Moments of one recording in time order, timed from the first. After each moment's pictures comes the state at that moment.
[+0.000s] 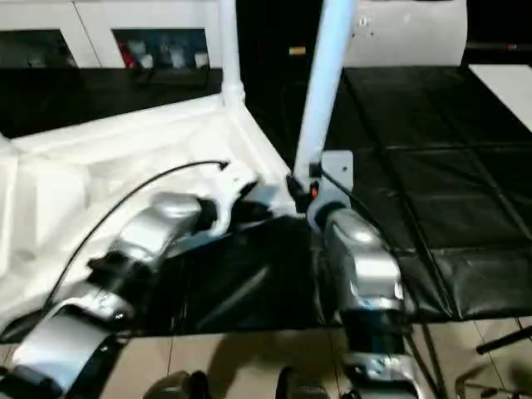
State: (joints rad) left arm -0.76 0.05 -0.23 0.62 0.02 0.43 -0.74; right arm -0.44 0.02 -0.12 0.12 0.07 0.54 0.18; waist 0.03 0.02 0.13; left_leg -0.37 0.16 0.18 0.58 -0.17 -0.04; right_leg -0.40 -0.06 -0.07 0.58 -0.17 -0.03
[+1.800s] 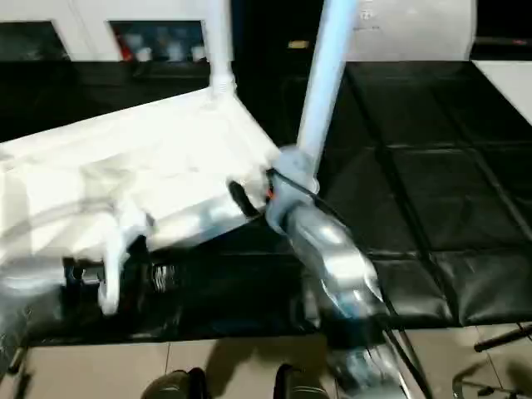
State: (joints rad) left arm -0.11 0.51 -0.08 -0.56 -0.34 1.08 -0.83; right arm -0.56 0.04 0.05 0.27 0.09 0.49 0.20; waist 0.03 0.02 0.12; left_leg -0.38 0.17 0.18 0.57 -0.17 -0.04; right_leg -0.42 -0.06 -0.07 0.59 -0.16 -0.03
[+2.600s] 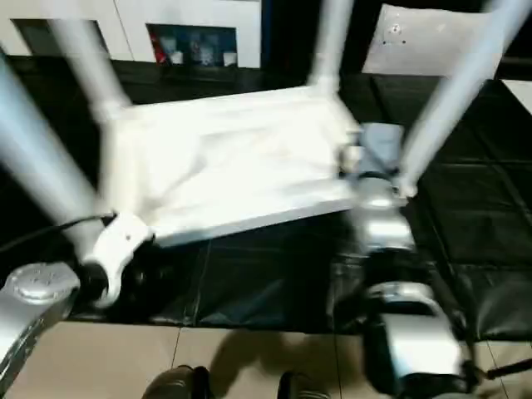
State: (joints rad) left arm -0.13 0.48 -0.13 -0.40 -0.14 0.88 -0.52; right arm -0.75 -0.24 -0.19 0.80 0.05 0.09 -0.12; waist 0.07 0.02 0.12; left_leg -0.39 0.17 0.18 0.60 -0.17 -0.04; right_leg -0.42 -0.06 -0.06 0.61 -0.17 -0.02
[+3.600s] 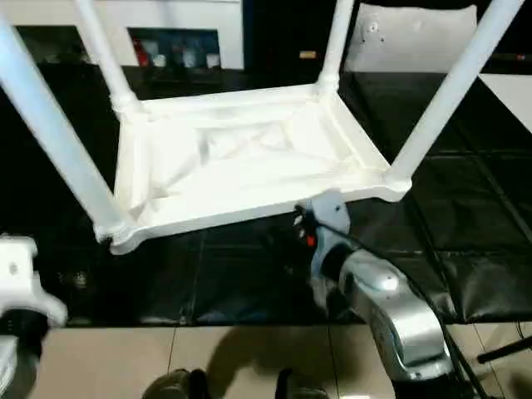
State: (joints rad) left arm 0.29 0.16 0.20 -0.63 -0.14 0.43 -0.17; right arm -0.12 -0.33 0.14 -0.28 0.35 0.60 0.47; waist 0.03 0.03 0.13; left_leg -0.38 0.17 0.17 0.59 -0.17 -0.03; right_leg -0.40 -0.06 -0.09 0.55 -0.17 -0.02
